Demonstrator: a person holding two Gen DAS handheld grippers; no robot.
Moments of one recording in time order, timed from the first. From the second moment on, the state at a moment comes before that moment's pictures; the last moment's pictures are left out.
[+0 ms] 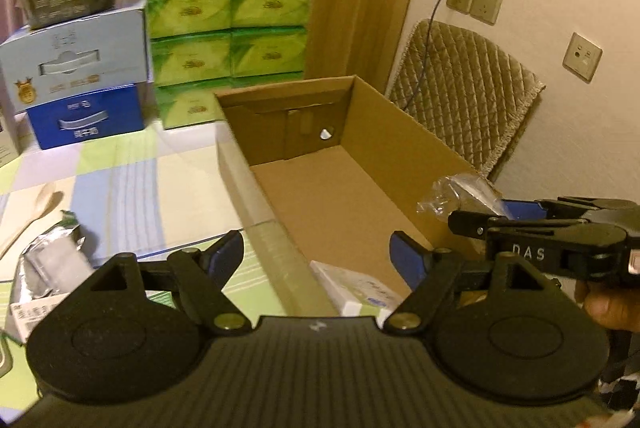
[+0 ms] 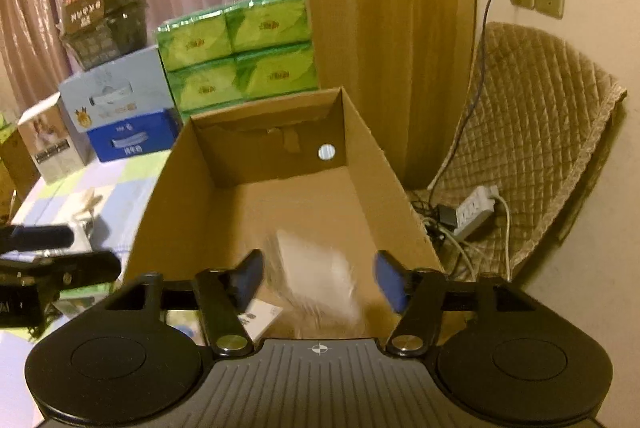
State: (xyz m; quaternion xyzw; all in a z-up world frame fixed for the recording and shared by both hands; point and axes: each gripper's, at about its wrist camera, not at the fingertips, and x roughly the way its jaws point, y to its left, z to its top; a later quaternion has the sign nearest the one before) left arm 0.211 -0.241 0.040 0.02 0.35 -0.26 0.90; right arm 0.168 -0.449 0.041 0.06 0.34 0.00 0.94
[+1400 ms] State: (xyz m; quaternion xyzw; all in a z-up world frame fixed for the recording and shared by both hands) left arm 0.104 -0.005 0.063 0.00 0.34 -0.06 0.94; right arm 0.085 -0.280 0.093 0.02 0.30 0.14 0.94
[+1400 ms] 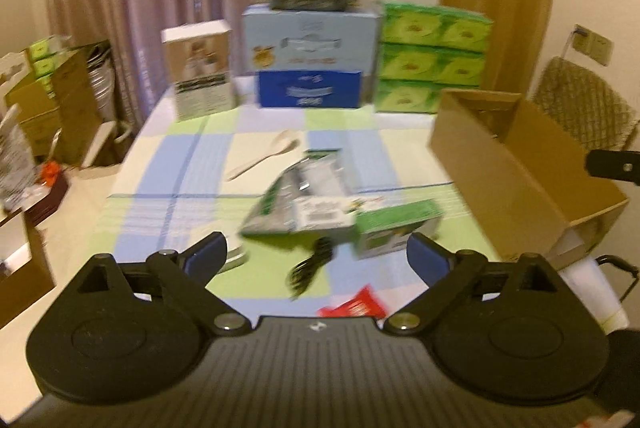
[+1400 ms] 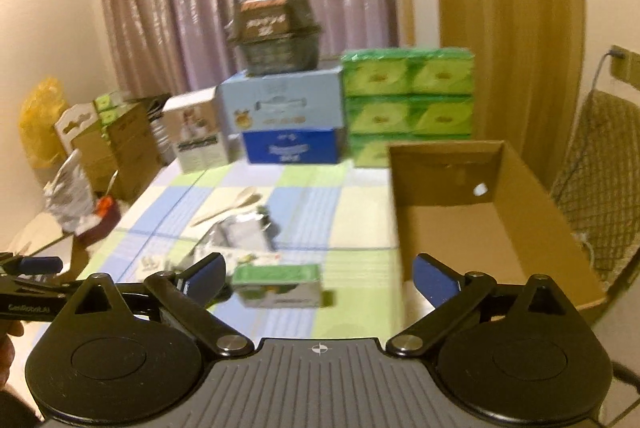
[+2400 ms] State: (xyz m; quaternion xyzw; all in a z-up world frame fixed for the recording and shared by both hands) left arm 0.148 0.076 -0.051 0.00 0.40 -0.06 0.92; right arm 0.114 -0.158 -0.077 -0.05 0.38 0.23 0.89
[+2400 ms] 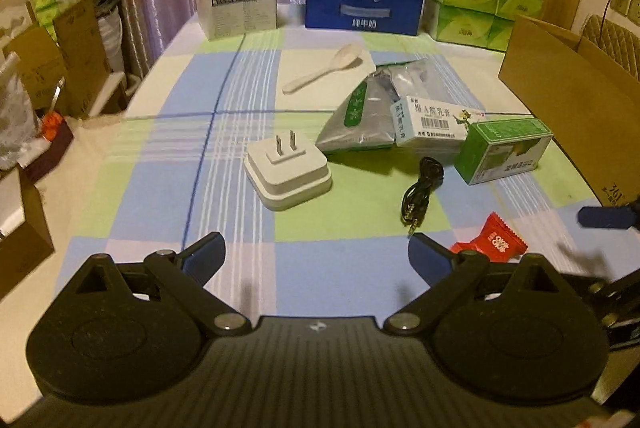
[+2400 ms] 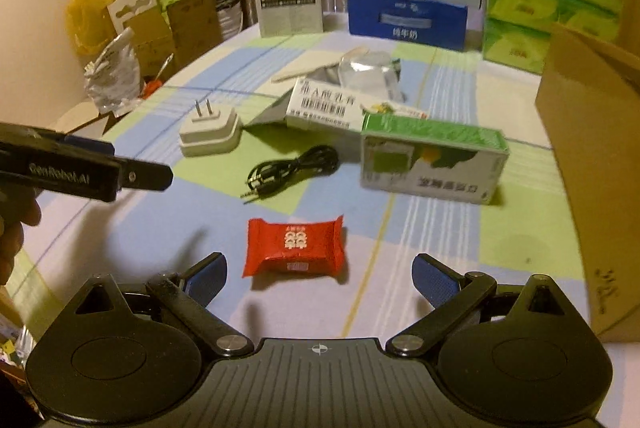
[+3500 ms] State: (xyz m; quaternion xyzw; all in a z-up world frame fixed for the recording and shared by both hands) left arm 0.165 0.058 -0.063 0.04 0.40 -0.12 0.91; right arm 0.136 -0.150 -0.089 -0.07 0.38 0.19 0.90
